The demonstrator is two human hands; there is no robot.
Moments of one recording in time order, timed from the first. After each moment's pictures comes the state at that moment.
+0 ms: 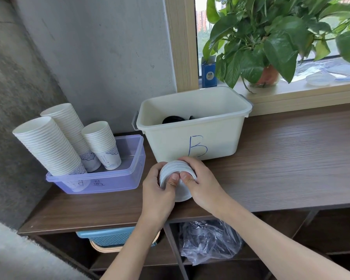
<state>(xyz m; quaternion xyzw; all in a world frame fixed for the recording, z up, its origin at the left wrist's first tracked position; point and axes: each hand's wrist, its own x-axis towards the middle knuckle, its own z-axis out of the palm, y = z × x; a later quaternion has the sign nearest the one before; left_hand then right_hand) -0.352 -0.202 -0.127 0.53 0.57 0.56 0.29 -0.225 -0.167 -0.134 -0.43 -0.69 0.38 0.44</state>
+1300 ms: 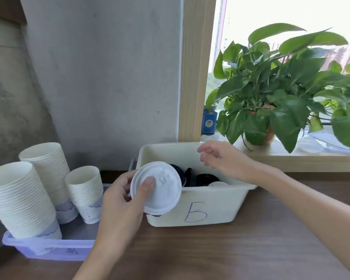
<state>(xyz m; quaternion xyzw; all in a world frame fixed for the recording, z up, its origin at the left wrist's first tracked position) -0.393 -0.156 -0.025 0.49 0.48 0.64 0.34 -0.164 -0.024 0.022 -0.49 -0.80 0.23 0.27</state>
